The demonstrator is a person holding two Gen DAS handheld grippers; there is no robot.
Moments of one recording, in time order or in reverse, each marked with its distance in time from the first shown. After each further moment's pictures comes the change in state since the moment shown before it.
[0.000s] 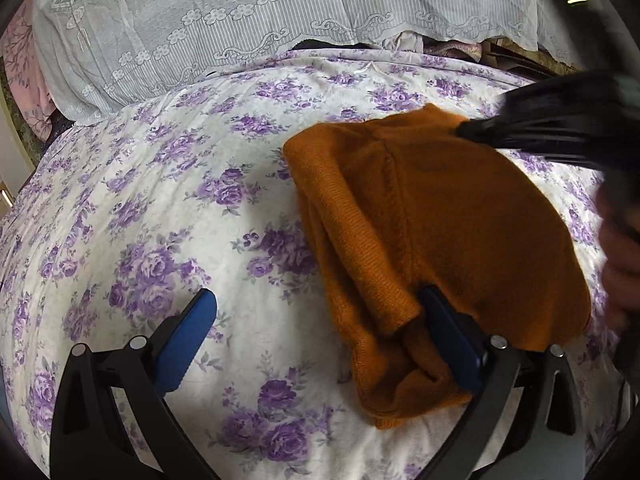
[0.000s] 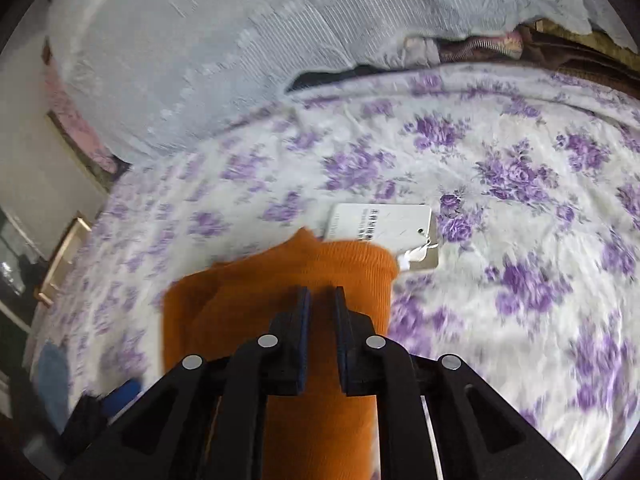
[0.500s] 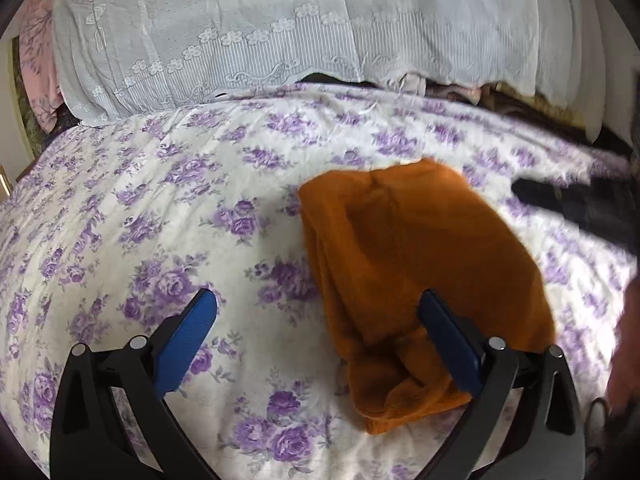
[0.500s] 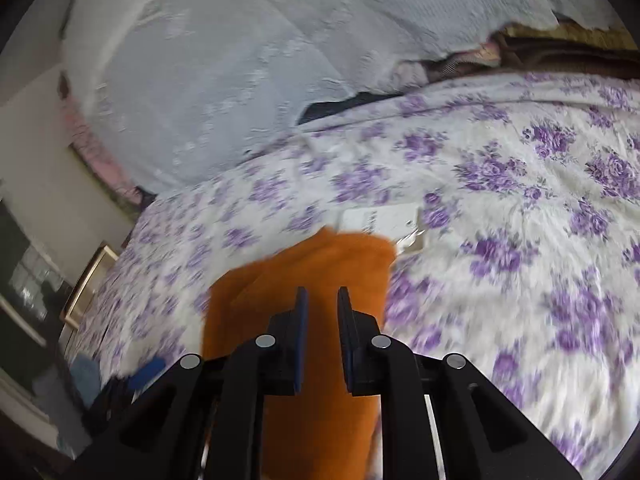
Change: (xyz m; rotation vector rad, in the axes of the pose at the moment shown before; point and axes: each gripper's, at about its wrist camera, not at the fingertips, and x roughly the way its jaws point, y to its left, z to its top) left arm -0.023 0.017 0.007 -0.083 -0.098 -0.068; right arm -0.084 0.006 -0.059 -0.005 -0.144 0.164
